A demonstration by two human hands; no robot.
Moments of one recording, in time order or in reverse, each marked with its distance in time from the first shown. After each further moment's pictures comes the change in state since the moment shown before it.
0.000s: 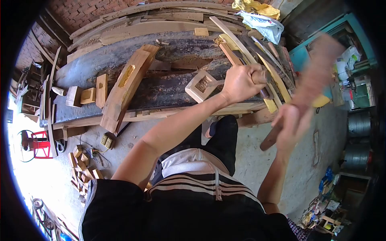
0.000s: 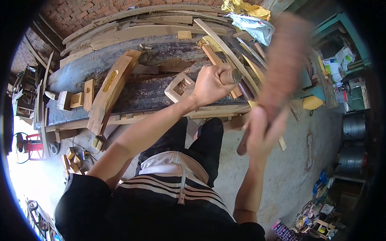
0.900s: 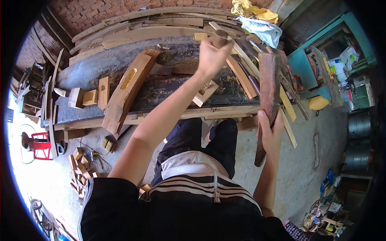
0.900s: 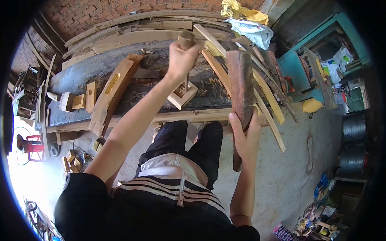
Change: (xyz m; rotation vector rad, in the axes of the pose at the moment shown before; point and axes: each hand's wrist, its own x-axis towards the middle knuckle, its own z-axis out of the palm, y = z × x) left_hand 0.042 -0.012 -0.064 -0.364 0.204 -0.307; right_hand -0.027 0.028 -0.003 -0.059 -0.159 0.342
